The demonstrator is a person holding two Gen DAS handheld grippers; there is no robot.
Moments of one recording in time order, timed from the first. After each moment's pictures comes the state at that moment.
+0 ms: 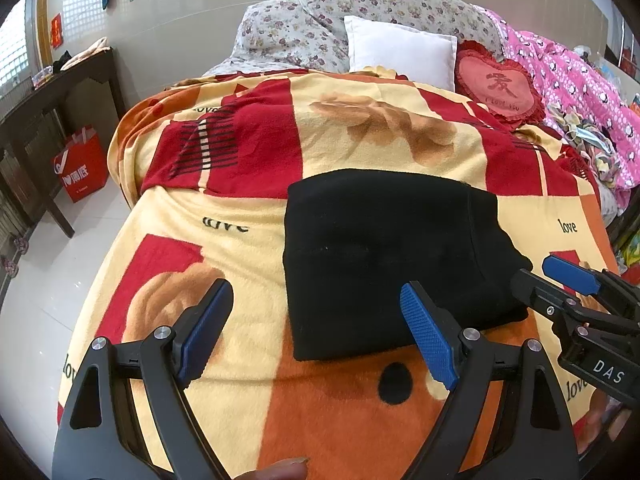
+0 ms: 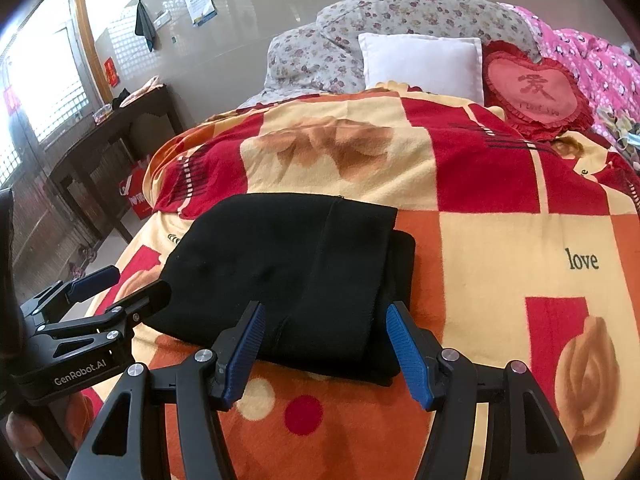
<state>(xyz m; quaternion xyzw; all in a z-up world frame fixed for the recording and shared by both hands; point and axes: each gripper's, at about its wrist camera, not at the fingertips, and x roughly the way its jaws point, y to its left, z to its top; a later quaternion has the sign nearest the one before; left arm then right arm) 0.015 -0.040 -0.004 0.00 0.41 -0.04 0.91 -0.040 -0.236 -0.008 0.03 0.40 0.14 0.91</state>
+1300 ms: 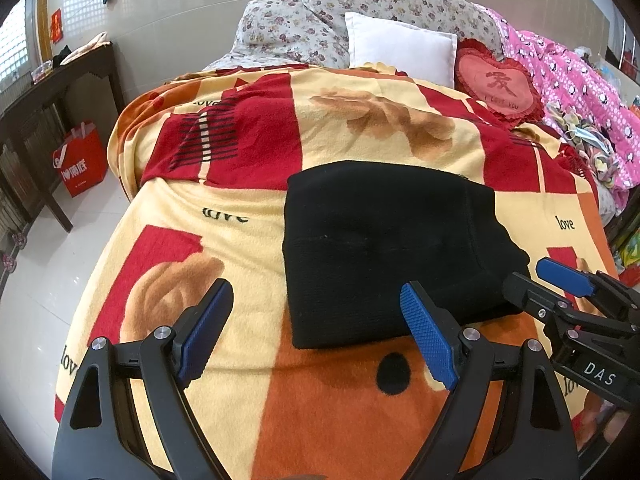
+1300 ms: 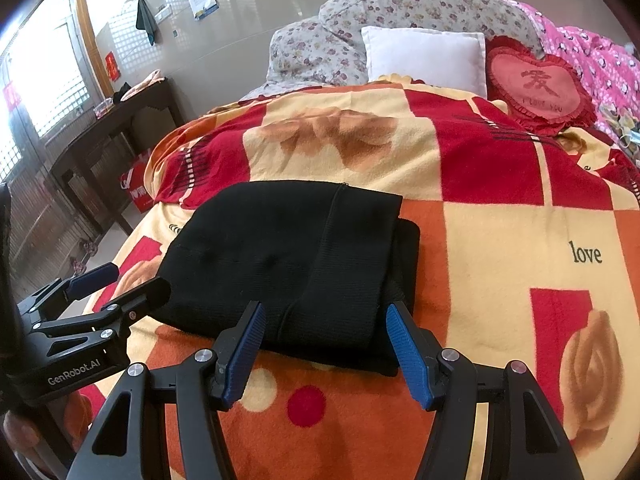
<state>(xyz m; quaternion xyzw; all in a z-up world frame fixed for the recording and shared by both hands) 0.008 -0.040 -0.007 0.00 0.41 -0.04 0.91 -0.043 -0.234 -0.013 0.03 0.41 0.15 0.90</state>
